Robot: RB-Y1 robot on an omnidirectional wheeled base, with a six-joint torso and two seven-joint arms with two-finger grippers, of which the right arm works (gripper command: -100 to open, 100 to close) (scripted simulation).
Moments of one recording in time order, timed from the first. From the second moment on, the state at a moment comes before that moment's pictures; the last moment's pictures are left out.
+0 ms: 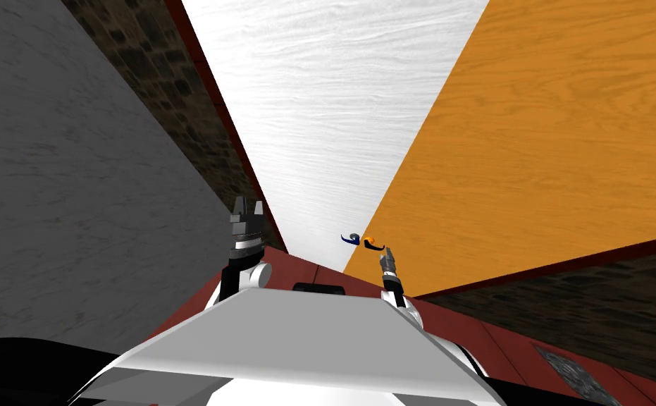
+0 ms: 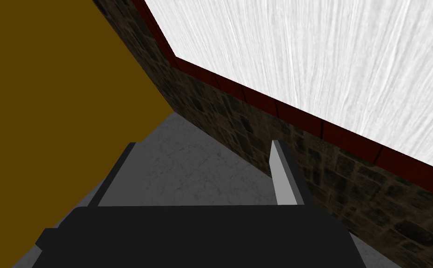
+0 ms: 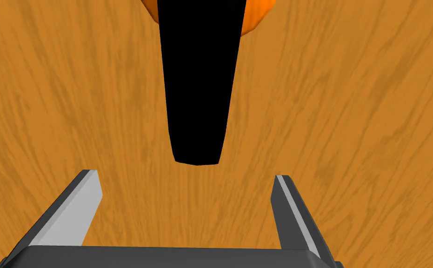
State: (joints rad) arm -0.08 -0.31 -0.24 -0.49 -0.04 -0.92 -0.23
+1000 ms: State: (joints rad) arm -0.09 -0.27 -0.22 -0.52 -0.03 -0.91 -0.23
